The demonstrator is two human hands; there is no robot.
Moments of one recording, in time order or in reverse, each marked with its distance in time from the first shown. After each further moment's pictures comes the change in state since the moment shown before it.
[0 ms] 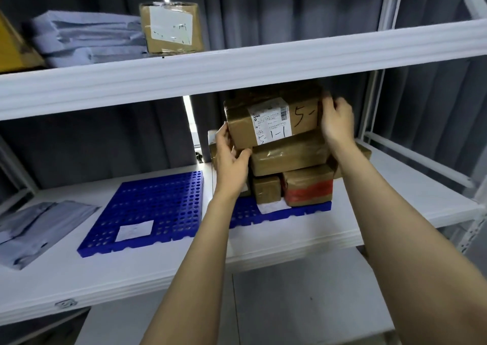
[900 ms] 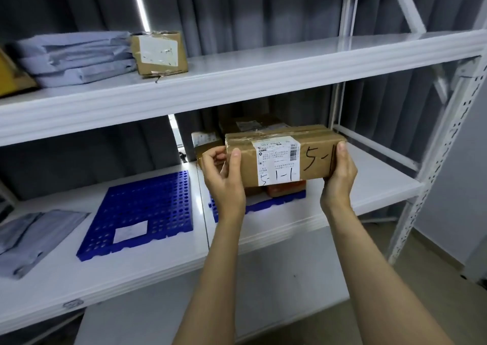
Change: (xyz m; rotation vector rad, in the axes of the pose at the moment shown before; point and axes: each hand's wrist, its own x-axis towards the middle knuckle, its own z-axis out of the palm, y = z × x) left_hand -0.072 0.059 0.012 -0.100 0.247 -0.028; right_hand -0.128 -0.005 -0.063 0.599 0.181 0.150
